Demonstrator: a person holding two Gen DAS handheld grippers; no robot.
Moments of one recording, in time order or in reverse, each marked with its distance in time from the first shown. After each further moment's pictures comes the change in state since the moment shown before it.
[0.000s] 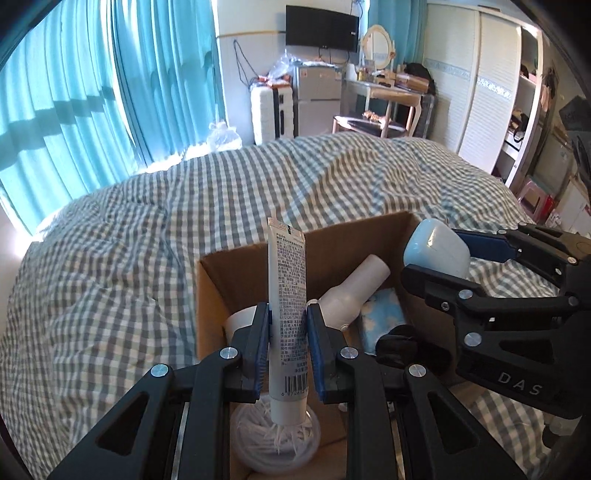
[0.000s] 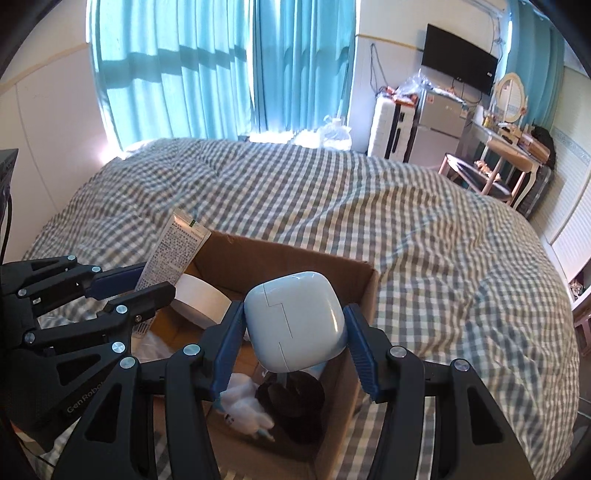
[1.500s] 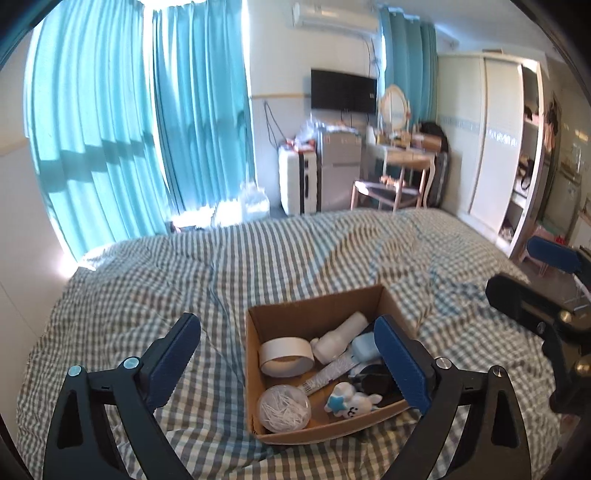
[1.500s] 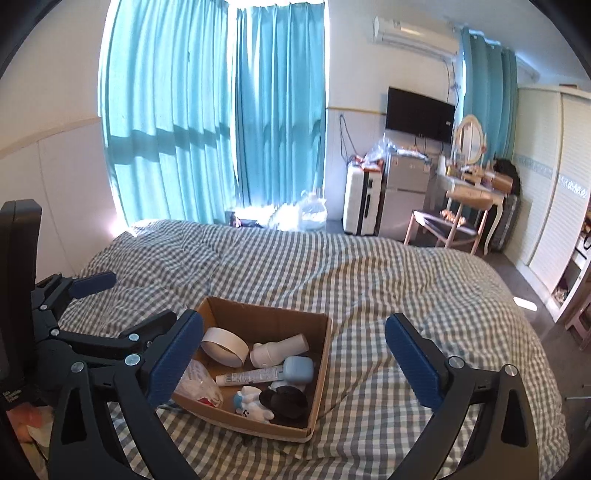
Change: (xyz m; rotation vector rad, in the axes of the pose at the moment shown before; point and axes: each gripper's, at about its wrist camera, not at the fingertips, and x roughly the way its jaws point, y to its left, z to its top) left arm -0.144 -0.002 0.000 -0.065 -0.269 0.097; right arm -0.182 0.004 -0.019 0.062 -0.316 -0.073
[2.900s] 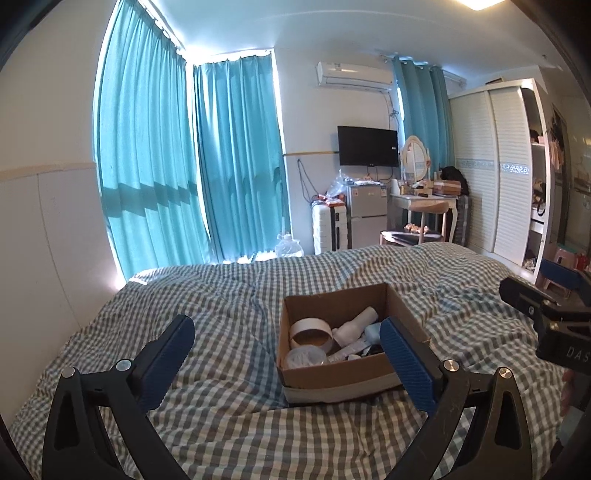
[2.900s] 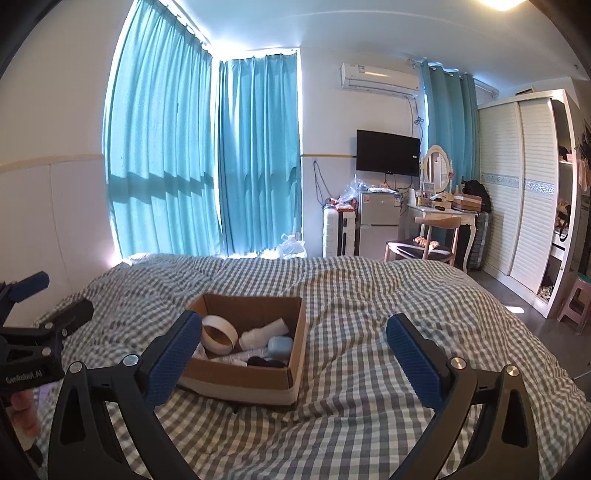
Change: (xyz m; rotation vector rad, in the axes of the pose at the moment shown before) left arm -0.109 -0.013 -0.108 -0.019 -0.240 0.153; right arm -0.091 -0.014 -0.114 0.066 -0.209 -0.067
